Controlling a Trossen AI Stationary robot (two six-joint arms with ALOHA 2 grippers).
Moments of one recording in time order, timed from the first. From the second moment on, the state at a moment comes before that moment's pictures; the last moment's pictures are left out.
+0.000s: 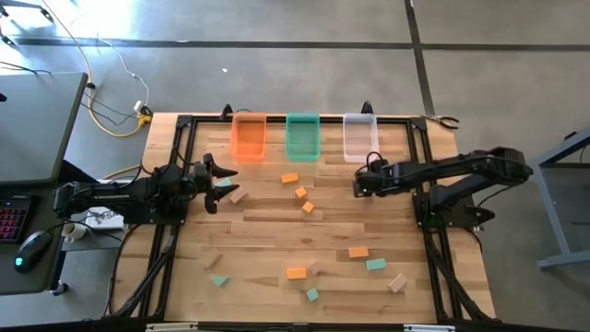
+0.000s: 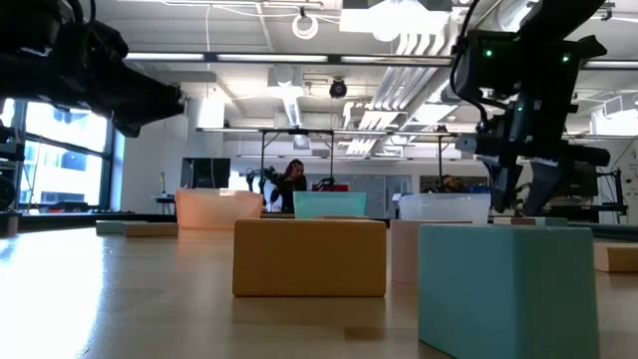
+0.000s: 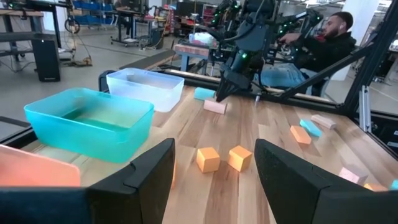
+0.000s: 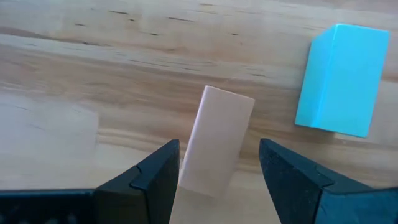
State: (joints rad) left arm 0.27 0.24 0.01 0.15 -0.04 -0.13; right arm -0.08 1.32 0.65 -0.76 0.31 1.34
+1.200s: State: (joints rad) left arm 0.27 0.24 0.02 0.19 -0.15 -0.03; right arm -0.13 1.29 0.65 -0.43 0.40 0.92
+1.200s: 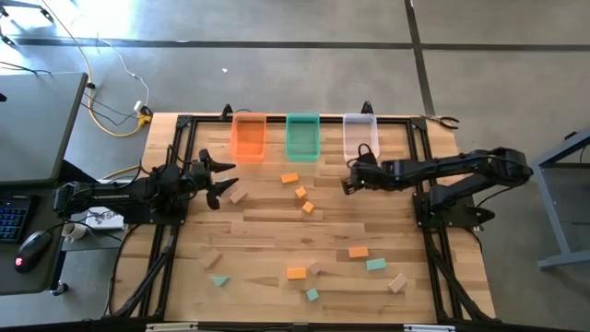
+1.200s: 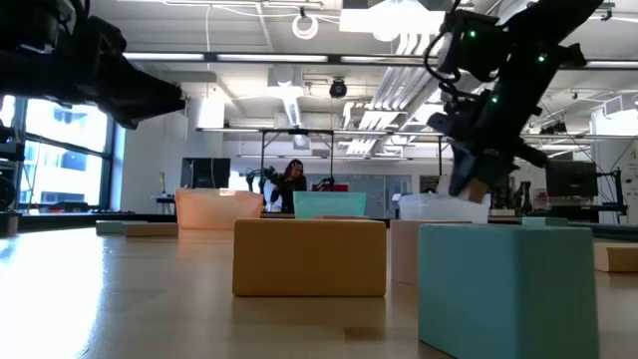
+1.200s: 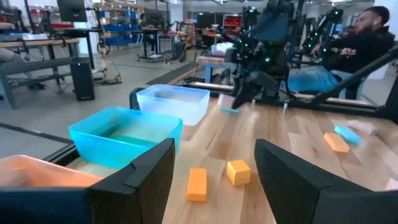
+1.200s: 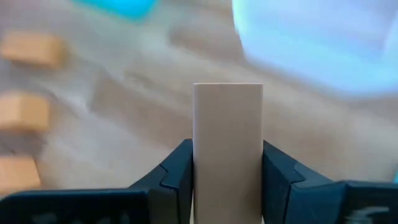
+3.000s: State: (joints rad) left arm 0.27 0.53 0.31 0.12 -0.25 0.08; right arm -0.63 1.37 0.65 -0.08 0.29 0.38
